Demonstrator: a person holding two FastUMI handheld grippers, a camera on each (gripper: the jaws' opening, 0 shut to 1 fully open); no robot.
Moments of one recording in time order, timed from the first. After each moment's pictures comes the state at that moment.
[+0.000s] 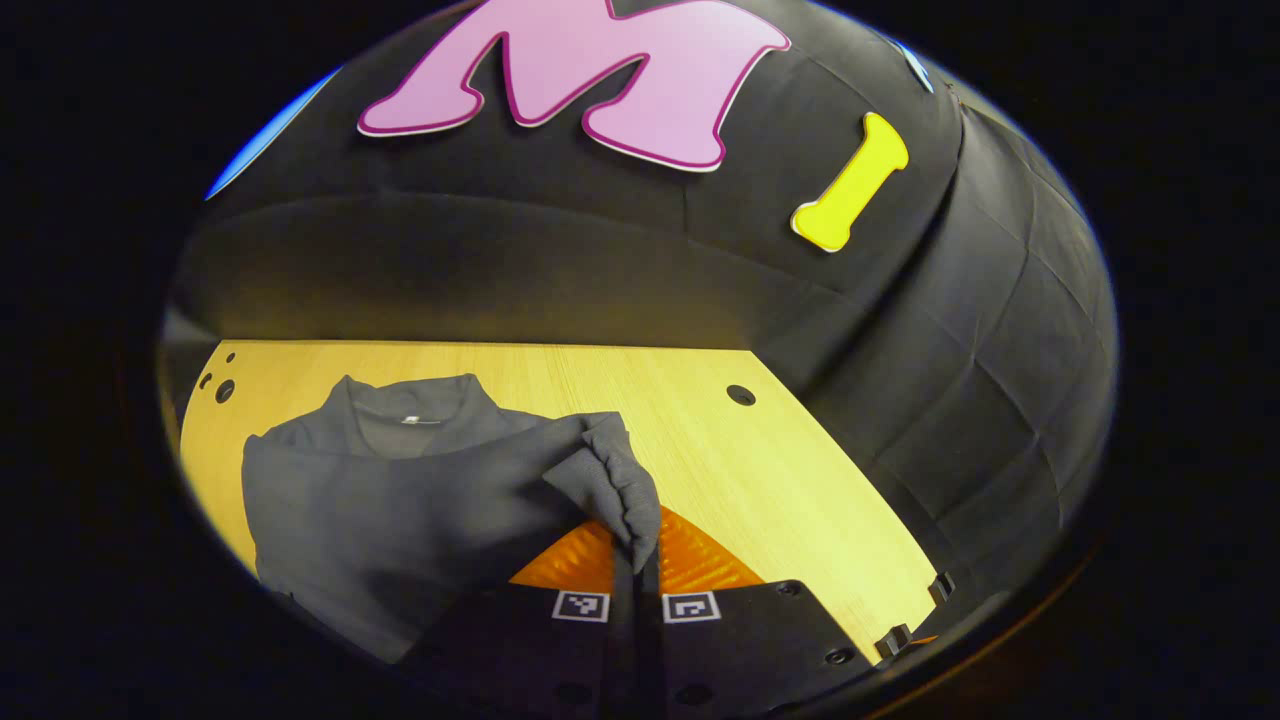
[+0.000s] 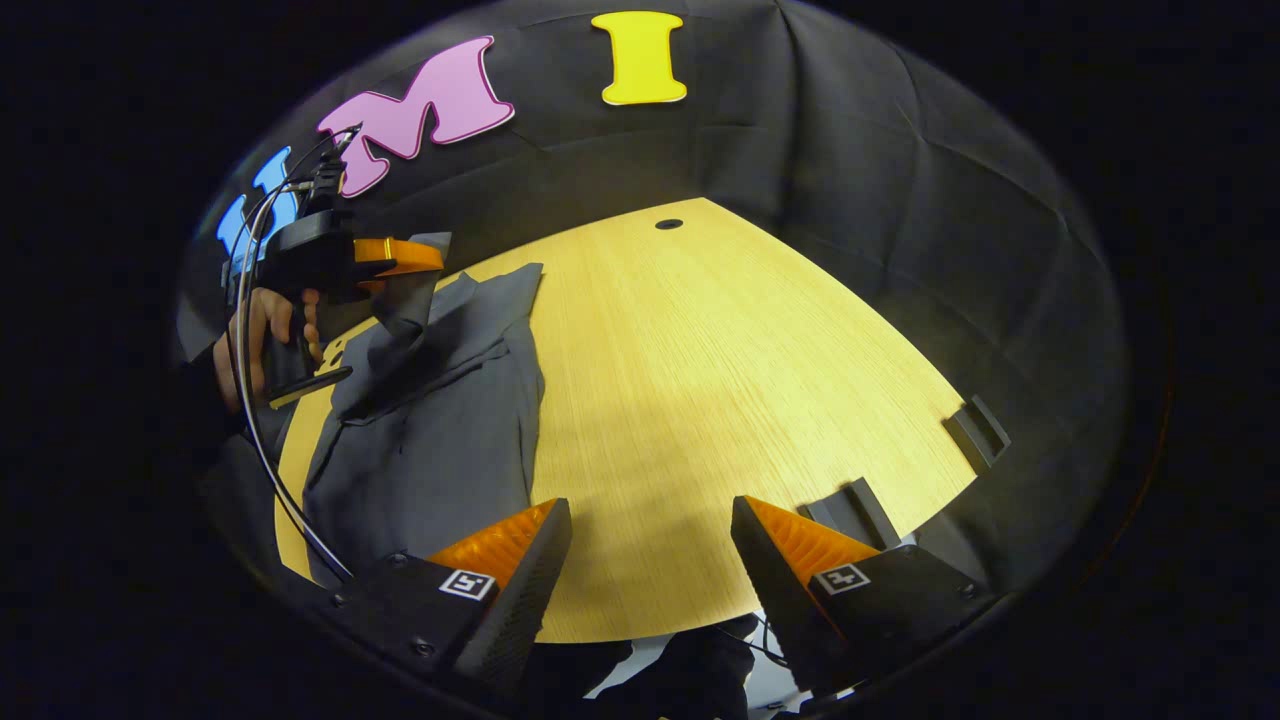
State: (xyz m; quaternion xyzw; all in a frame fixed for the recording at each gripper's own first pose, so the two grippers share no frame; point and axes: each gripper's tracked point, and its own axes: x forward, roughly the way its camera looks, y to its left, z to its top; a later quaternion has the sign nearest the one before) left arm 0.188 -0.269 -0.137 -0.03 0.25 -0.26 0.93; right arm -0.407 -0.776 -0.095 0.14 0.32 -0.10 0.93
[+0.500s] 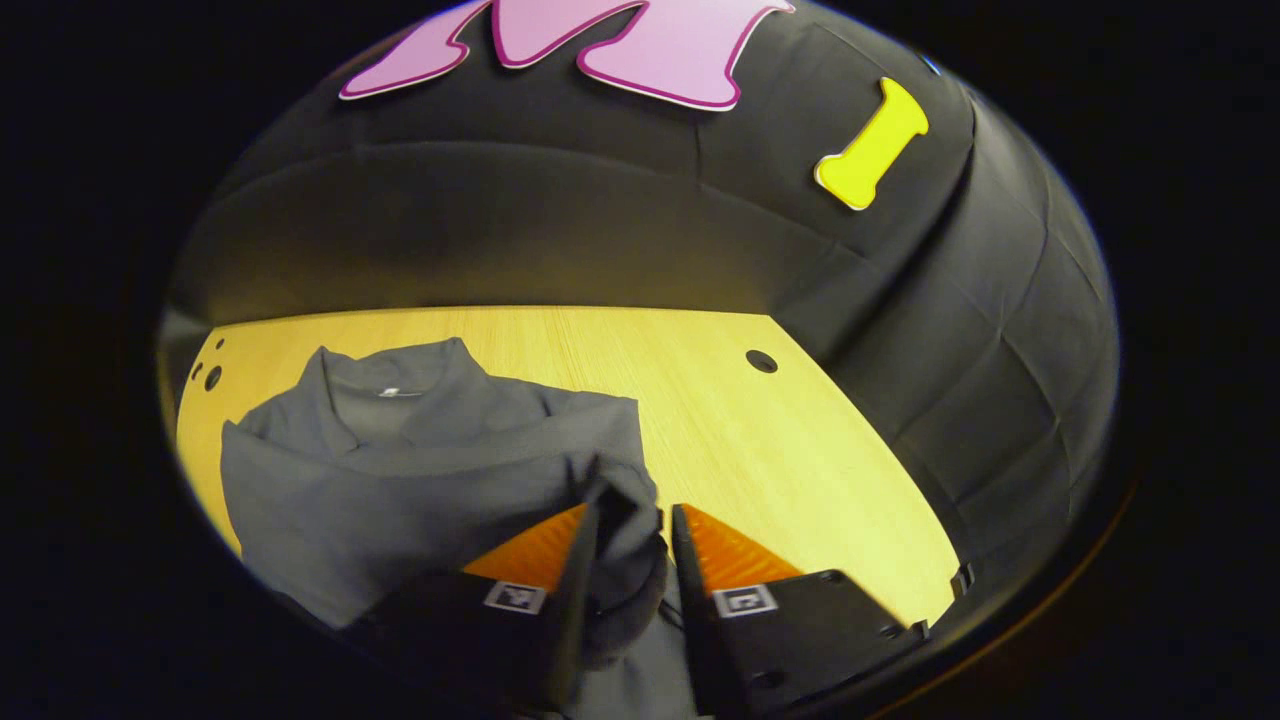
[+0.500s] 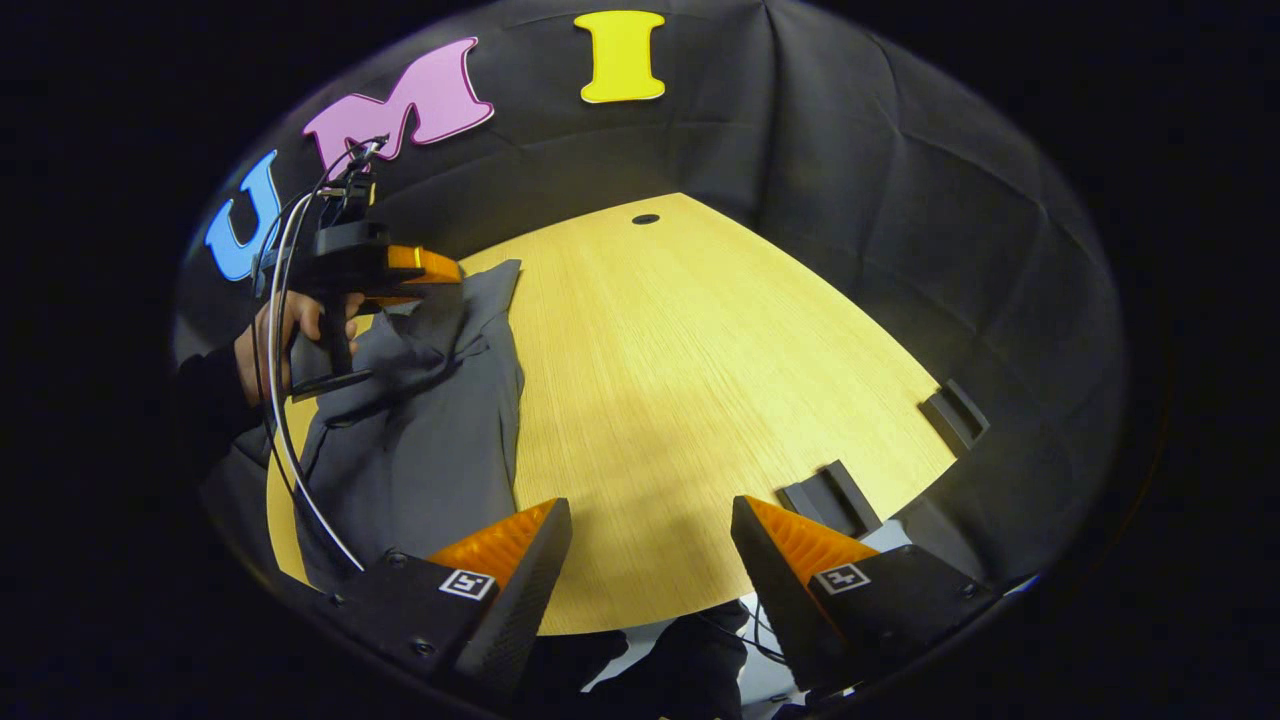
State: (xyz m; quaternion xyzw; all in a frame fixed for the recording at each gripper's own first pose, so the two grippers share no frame) left arm 0.202 -0.278 -0.172 -0.03 0.29 -0.25 0.92; right arm -0.416 -0.779 -0.092 0.13 0.33 -0.12 0.93
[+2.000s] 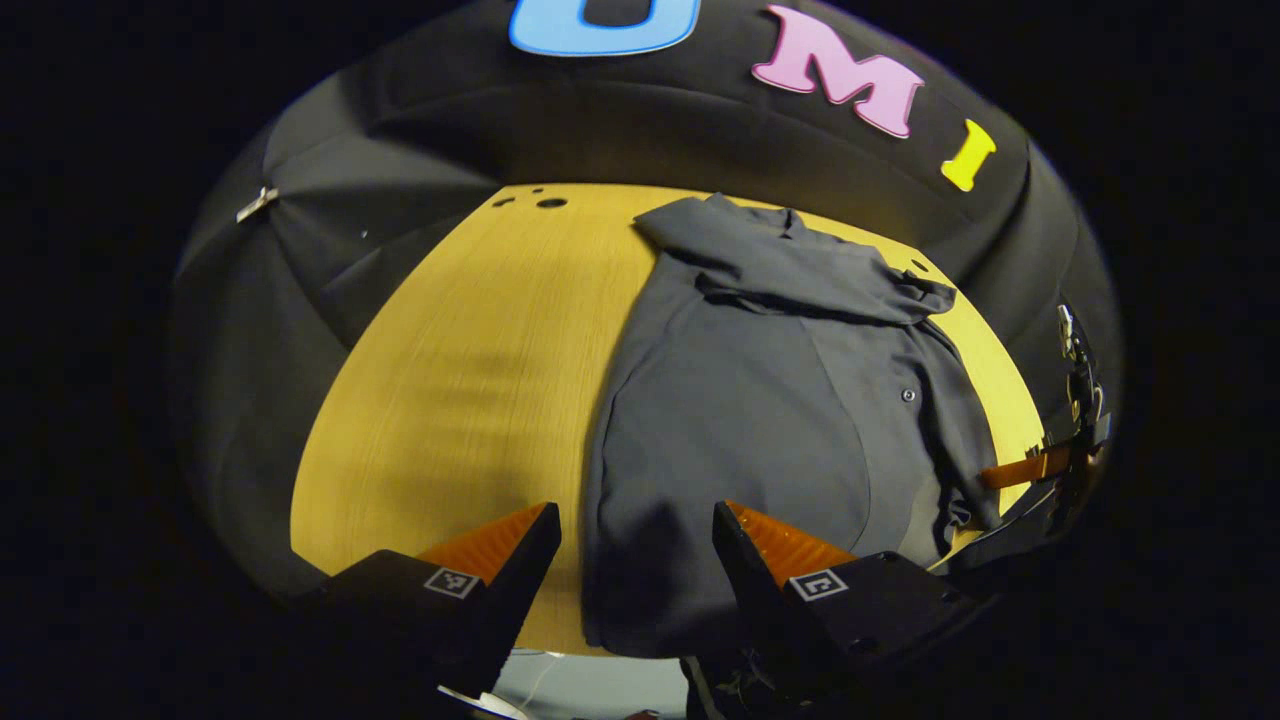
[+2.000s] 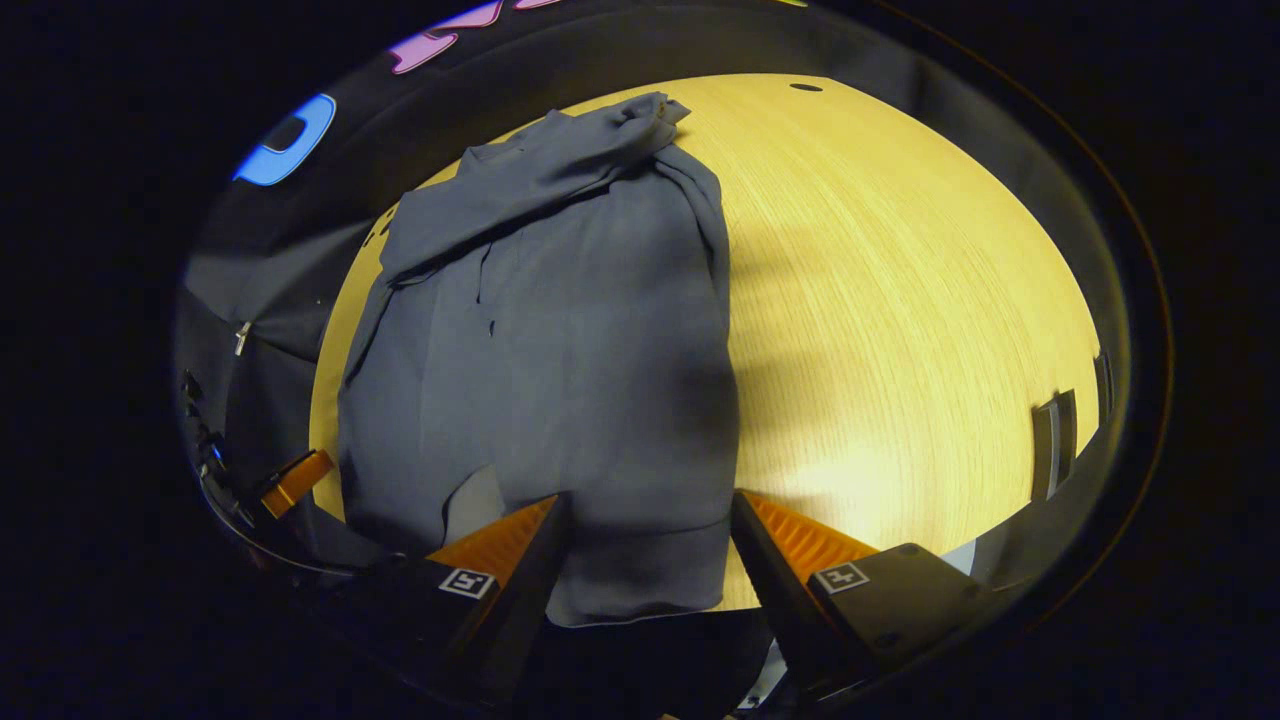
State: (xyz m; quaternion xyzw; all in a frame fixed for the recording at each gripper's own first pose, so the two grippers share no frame) left arm -0.066 0.164 -0.282 -0.02 0.37 -0.06 0.93; right arm -0.407 -0.605 -0.175 0.14 0.51 0.04 0.85
